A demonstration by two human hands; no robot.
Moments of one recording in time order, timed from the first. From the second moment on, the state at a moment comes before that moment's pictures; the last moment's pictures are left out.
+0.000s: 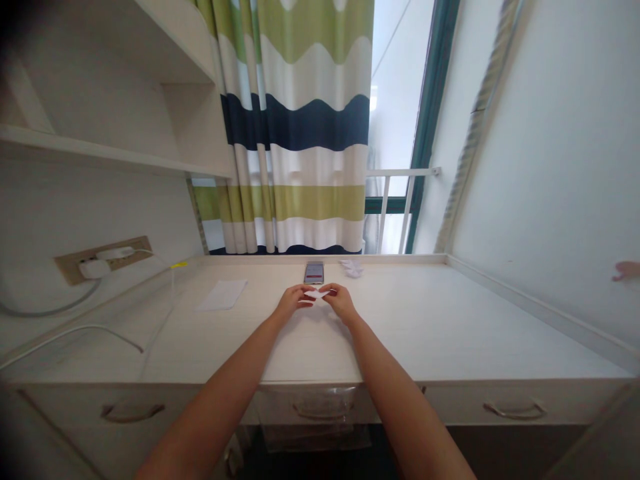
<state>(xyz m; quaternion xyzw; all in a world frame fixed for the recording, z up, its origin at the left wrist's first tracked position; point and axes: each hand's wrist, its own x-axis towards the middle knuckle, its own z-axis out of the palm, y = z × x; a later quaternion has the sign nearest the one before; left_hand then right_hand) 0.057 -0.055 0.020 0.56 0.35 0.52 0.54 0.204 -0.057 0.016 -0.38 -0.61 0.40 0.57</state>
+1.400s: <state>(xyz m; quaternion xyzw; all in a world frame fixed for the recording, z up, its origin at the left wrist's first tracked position) 0.058 -0.049 0.009 0.69 0.35 0.51 0.37 0.203 -0.040 -0.002 -0.39 -0.66 0.33 0.55</state>
